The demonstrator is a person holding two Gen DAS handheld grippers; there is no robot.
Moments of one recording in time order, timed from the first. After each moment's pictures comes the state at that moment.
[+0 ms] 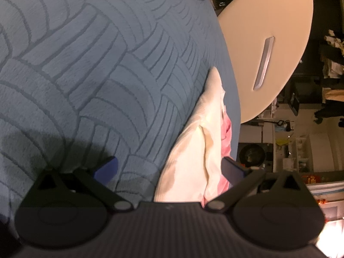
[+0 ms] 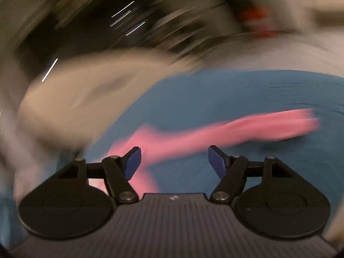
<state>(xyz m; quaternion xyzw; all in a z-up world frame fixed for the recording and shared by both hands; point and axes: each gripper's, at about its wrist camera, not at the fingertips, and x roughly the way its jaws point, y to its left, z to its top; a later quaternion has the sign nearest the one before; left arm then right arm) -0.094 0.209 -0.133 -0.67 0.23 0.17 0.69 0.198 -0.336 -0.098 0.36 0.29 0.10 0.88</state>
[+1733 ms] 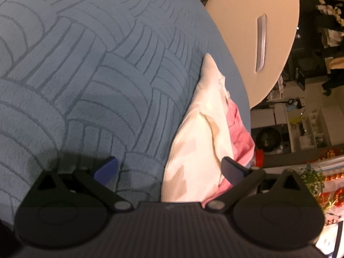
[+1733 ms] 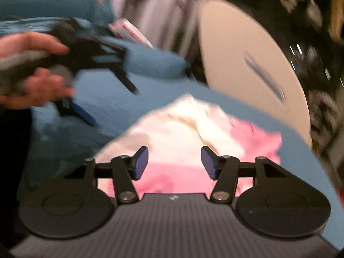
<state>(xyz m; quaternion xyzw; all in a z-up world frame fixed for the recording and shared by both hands) -0.085 0.196 -0.118 -0.60 0.27 0.18 0.73 0.016 -0.088 -0.095 -0.21 0.16 0.50 0.83</state>
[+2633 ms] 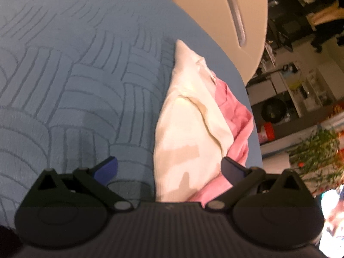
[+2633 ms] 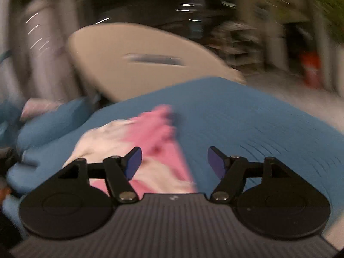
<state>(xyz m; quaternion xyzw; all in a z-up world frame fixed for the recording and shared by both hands) -0.076 0.165 -0.085 -0.48 0.31 0.16 0.80 0.131 -0.304 -0.068 0.17 0.28 0.29 0.90</state>
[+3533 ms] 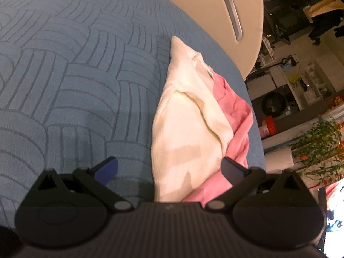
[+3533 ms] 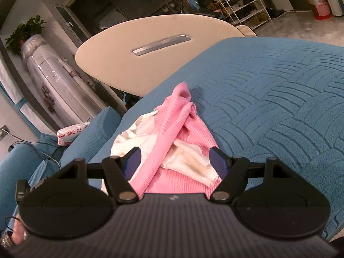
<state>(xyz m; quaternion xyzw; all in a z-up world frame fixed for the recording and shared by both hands) -0.076 0.158 -0.084 -0.47 0.32 0.15 0.81 0.146 -0.289 -0.091 0.24 0.32 0.38 0.83</state>
